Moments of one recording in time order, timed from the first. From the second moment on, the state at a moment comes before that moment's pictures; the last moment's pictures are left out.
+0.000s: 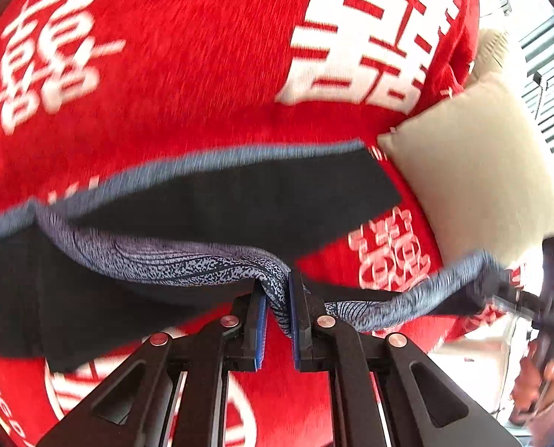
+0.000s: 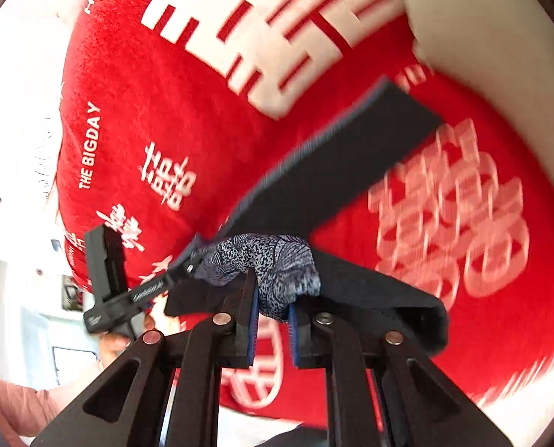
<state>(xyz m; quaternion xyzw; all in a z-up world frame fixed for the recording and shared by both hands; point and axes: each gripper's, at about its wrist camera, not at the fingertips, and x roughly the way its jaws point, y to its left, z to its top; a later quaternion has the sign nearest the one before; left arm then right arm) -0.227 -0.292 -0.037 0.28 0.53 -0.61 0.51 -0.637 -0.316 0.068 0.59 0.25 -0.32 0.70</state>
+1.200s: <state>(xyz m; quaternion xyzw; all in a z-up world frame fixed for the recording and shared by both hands) -0.196 -0.346 -0.151 0.40 0.50 -0.38 0.67 -0.579 -0.538 -0.059 0.40 0.54 -0.37 0.64</state>
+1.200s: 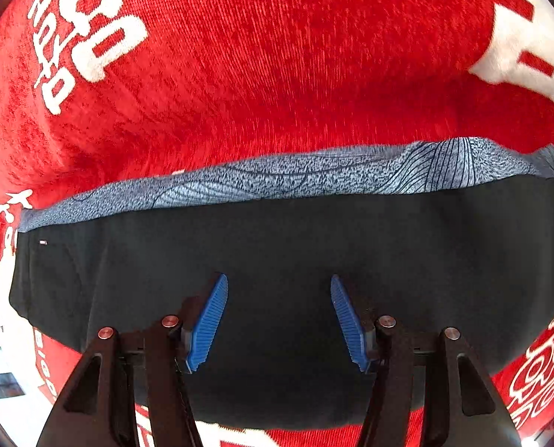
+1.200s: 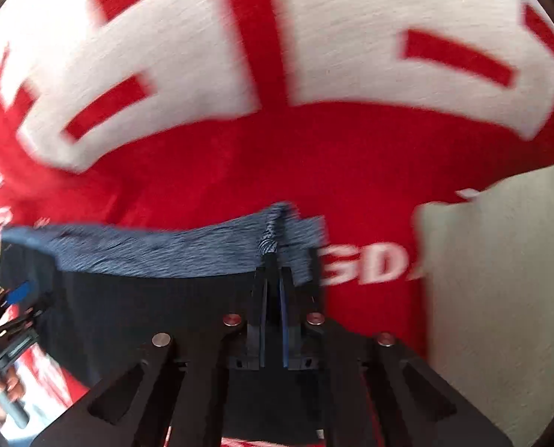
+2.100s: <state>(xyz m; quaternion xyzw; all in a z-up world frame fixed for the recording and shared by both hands) -0.204 -0.344 -0.148 0.40 0.49 -0.38 0.67 -0.665 -0.445 -0.053 0.59 0.34 -0.43 0.59</state>
